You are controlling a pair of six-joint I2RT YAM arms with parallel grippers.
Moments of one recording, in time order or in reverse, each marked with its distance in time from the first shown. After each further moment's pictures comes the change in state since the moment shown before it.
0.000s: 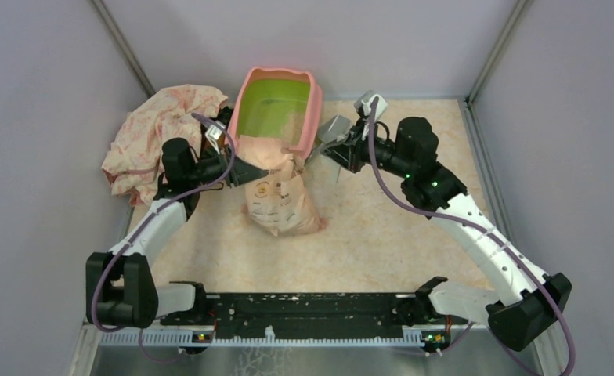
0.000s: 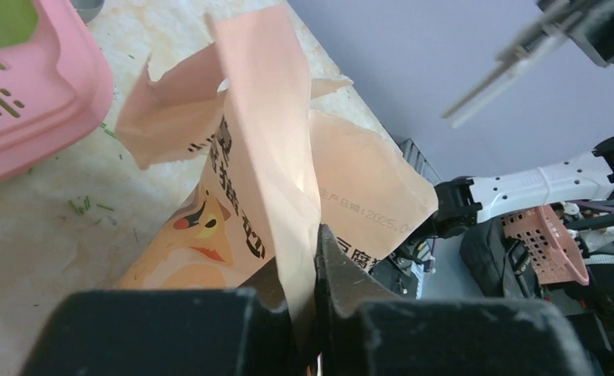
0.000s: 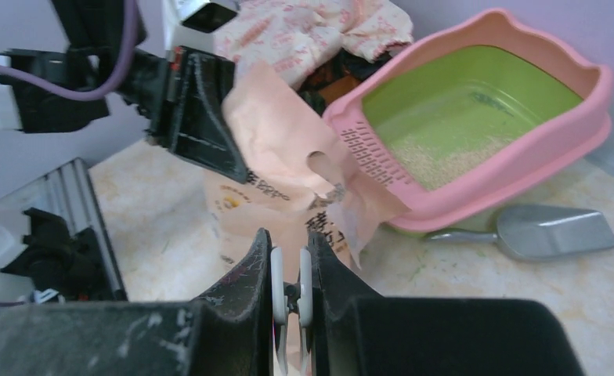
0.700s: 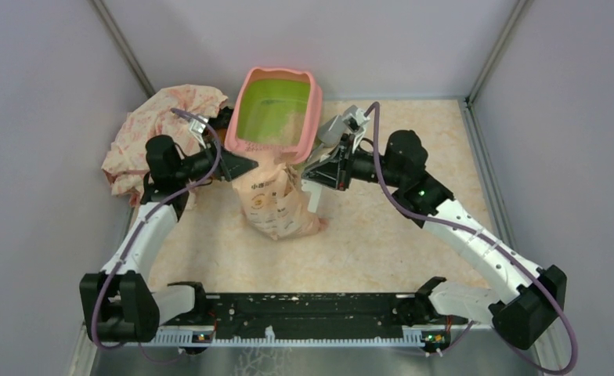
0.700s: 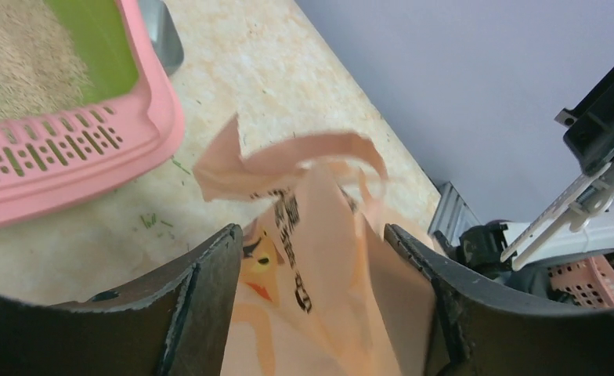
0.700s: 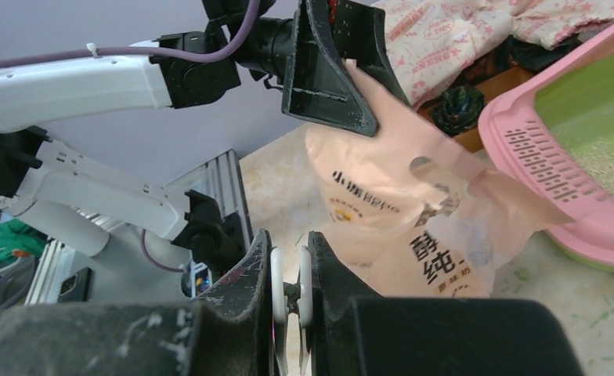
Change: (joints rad) left arm 0.074 -0.062 0.055 -0.101 -0.087 0.049; right arm 0.079 -0.026 -0.124 0.213 -0.233 0.290
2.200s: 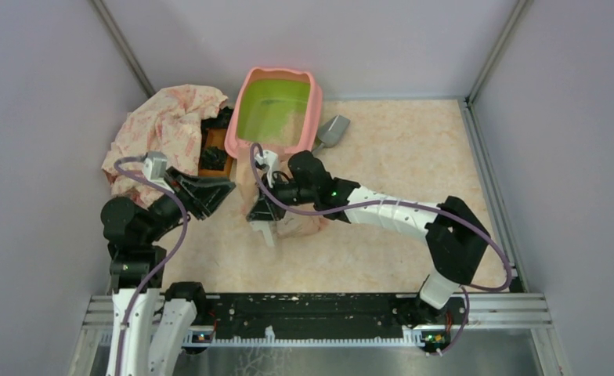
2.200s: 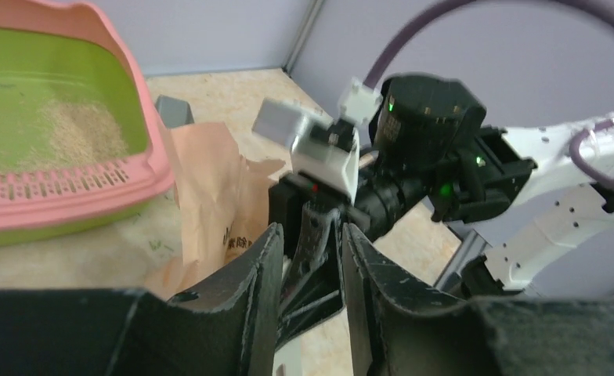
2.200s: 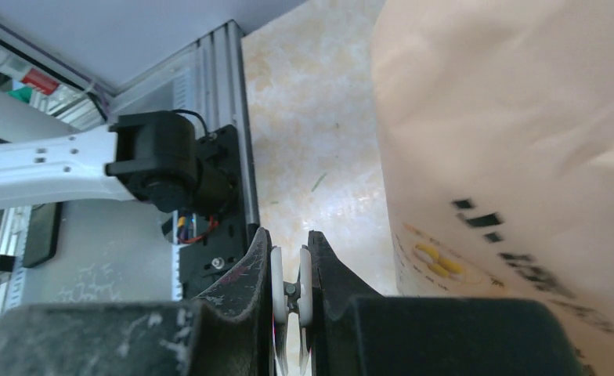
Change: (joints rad) left arm 0.015 -0.656 -0.012 -0.320 -0.230 -0.013; right arm 0.333 0.548 0.154 0.029 0.127 -0.122
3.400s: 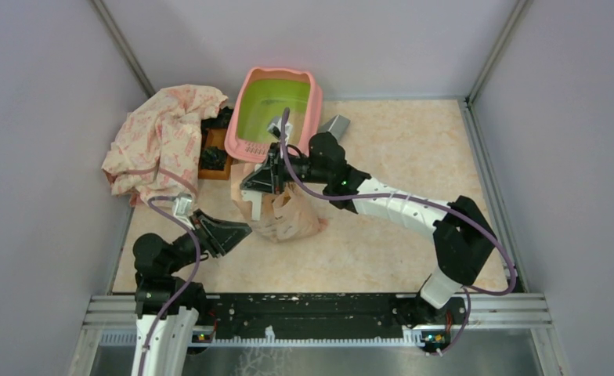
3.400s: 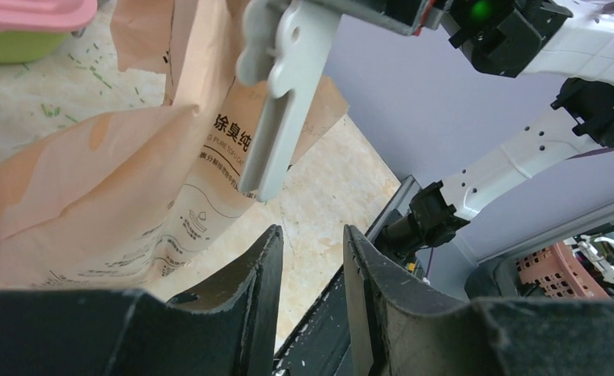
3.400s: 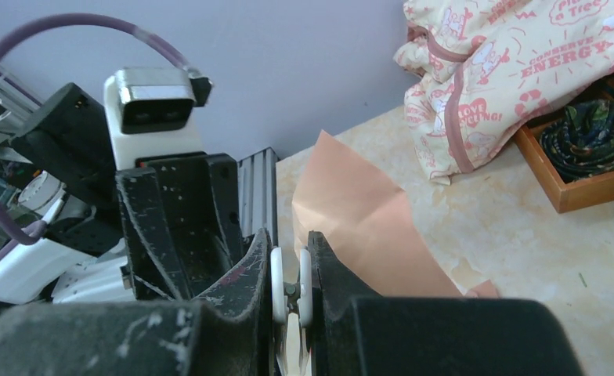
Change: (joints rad) left arm -0.055 -0.420 -0.458 -0.041 0.083 -0.205; right arm -0.092 -0.033 0.028 0.299 -0.082 0.197
